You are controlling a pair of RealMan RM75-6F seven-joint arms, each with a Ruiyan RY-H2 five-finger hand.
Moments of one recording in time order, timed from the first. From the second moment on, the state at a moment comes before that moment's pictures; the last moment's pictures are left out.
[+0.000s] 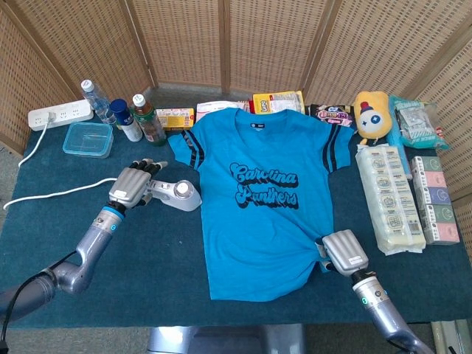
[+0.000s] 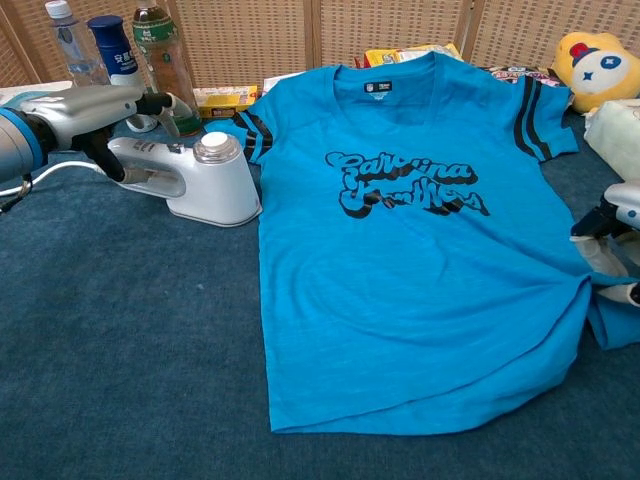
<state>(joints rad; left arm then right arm) -0.73 -1.59 -0.20 -1.10 1.30 0.87 0.04 0.38 -1.39 0.01 -1.56 -1.45 1.13 -0.28</state>
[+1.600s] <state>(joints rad) -0.78 -1.64 -0.20 -1.01 1.37 0.91 -0.42 0.39 -1.38 0.03 -1.59 -1.41 1.13 -0.29</state>
